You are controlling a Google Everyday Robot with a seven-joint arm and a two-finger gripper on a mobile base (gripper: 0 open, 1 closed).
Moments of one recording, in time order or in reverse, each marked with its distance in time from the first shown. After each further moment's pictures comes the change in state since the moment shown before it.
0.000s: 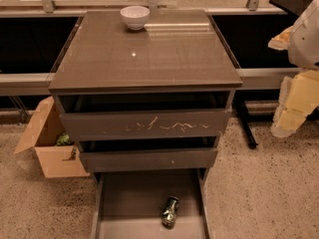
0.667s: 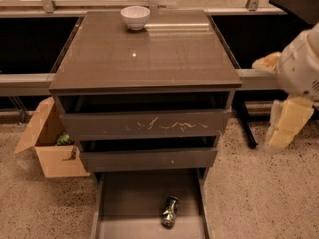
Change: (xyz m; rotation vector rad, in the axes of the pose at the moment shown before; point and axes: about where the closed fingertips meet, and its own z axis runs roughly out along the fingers) arm 0.003 0.011 0.045 -0.056 -0.107 -0.085
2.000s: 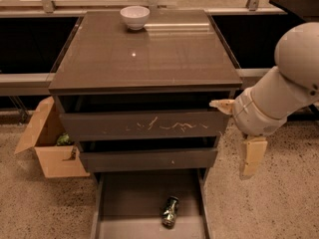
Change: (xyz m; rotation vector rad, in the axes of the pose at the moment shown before) arm 0.002 0.023 0.125 -0.114 -0.049 -0.335
